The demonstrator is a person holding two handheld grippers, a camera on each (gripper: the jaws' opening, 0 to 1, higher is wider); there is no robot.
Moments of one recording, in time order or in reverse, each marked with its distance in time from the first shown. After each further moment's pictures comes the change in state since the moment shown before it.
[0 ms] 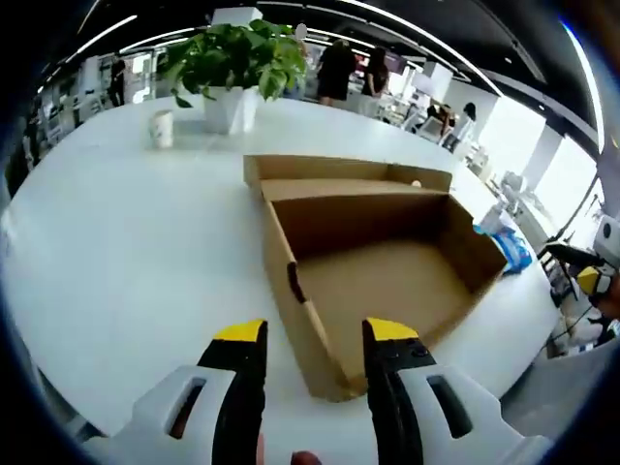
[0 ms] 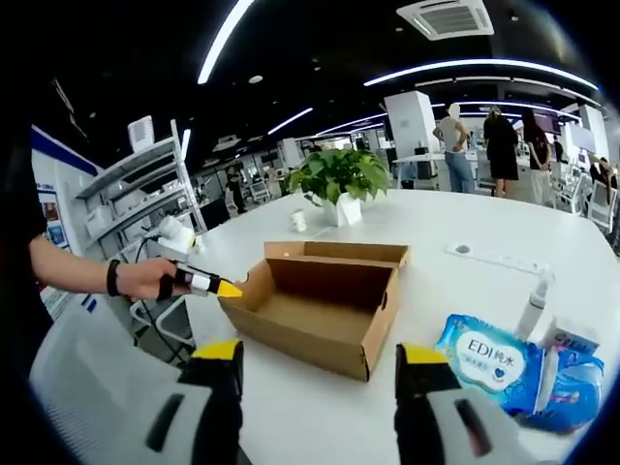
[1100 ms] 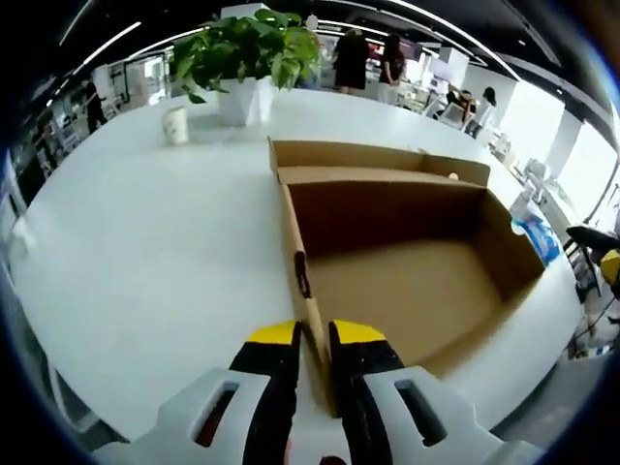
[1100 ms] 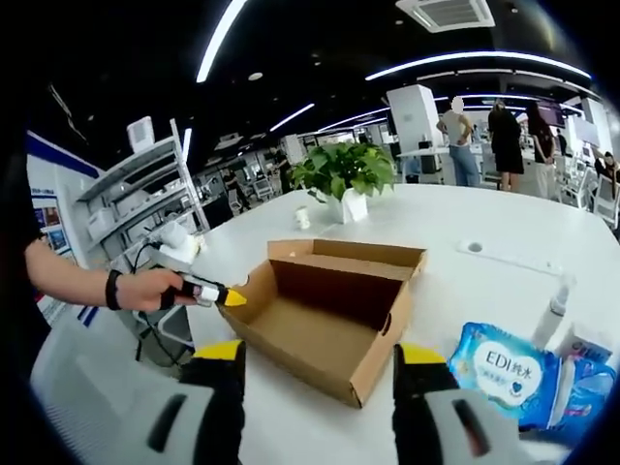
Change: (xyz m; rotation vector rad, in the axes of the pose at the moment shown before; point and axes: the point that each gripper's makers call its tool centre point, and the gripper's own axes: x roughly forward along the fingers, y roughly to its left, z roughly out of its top) left arm 0.008 0.014 -0.006 0.018 0.030 0.127; right arm 0.035 -0.002 0.017 0.006 0.013 0.021
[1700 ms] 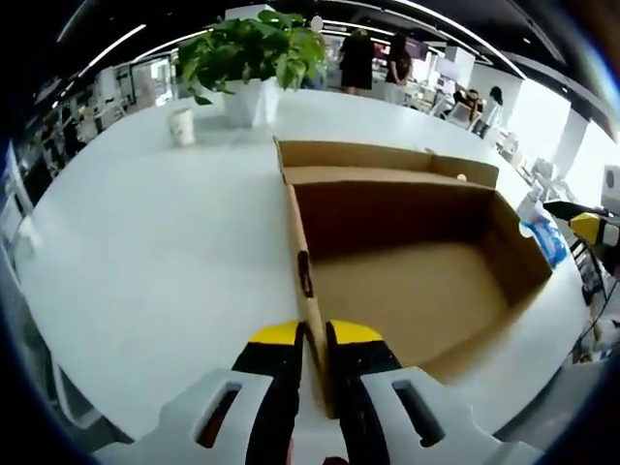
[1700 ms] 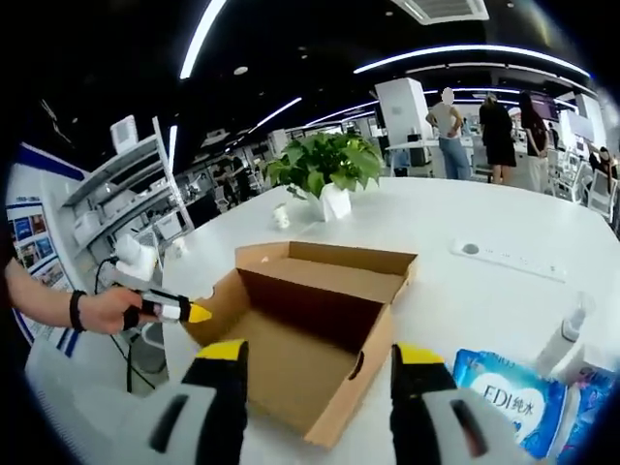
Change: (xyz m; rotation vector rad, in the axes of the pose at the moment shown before) left arm 0.003 0.004 0.002 -0.007 -0.001 0.035; right arm 0.053 -0.042 0.016 0.041 0.020 -0.050
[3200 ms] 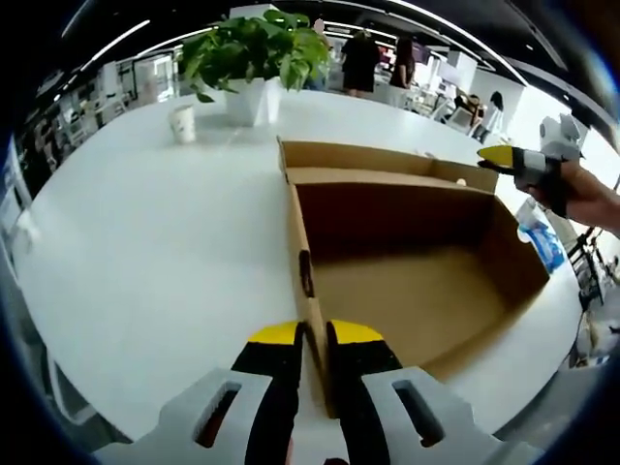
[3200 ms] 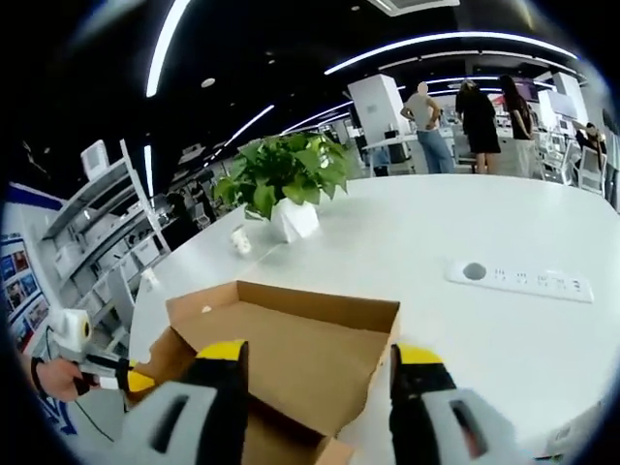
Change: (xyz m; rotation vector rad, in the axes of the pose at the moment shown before) left arm 0.007 0.002 -0.001 -0.017 -0.006 -0.008; right arm 0.106 -0.065 0.053 0.095 -0.011 -0.048
